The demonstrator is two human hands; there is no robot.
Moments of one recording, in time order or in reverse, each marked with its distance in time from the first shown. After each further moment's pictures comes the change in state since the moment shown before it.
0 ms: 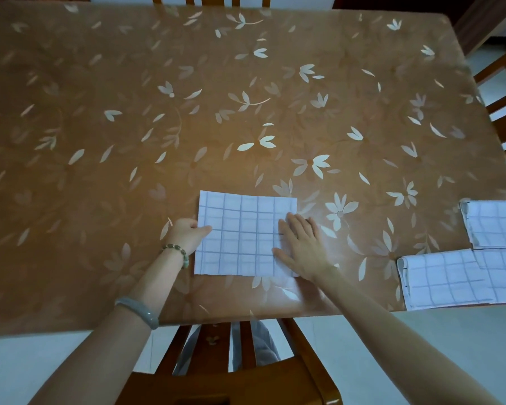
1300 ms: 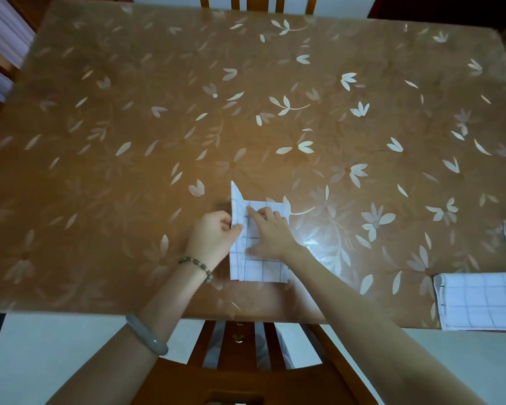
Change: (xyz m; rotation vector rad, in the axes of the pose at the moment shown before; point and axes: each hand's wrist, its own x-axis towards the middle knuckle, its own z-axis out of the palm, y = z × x) left_hand -0.069 0.022 -0.044 0.060 0.134 0.324; right_hand 0.081 -0.123 -0.019 0.307 -0.308 0.000
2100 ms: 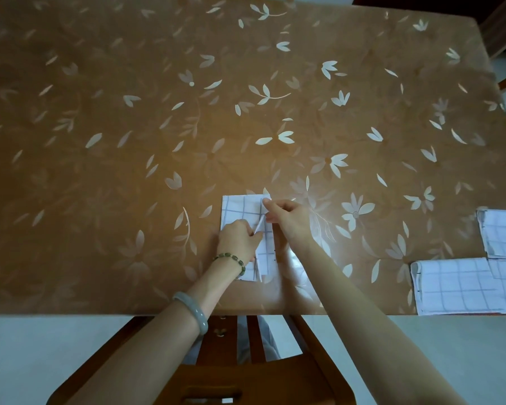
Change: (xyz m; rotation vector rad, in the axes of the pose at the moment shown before) left_hand 0.008 0.014 0.097 0.090 -0.193 -0.123; right_hand -0.025 0.046 -0.025 1.134 0.412 0.423
